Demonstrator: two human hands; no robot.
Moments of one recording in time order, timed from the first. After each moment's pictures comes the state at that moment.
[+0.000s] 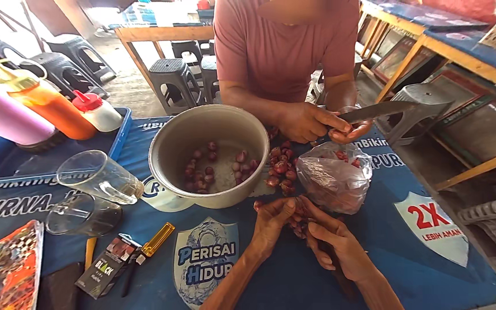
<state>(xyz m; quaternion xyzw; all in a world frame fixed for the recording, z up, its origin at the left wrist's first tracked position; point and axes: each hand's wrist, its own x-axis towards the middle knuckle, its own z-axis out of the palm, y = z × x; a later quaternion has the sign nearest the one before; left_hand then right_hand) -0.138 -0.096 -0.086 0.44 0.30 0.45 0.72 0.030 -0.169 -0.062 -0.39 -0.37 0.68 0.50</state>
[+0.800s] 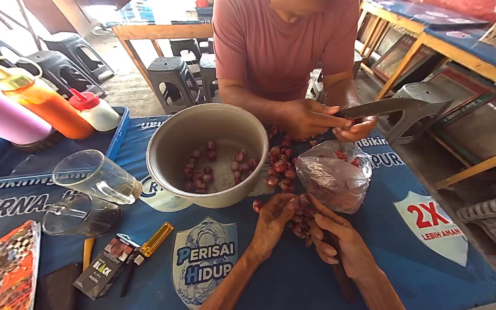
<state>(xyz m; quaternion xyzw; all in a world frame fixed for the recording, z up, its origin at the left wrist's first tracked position) -0.138 -0.096 -0.087 0.50 0.29 0.44 0.68 0.030 -0.167 -0.060 -0.40 -0.27 0.68 0.55</state>
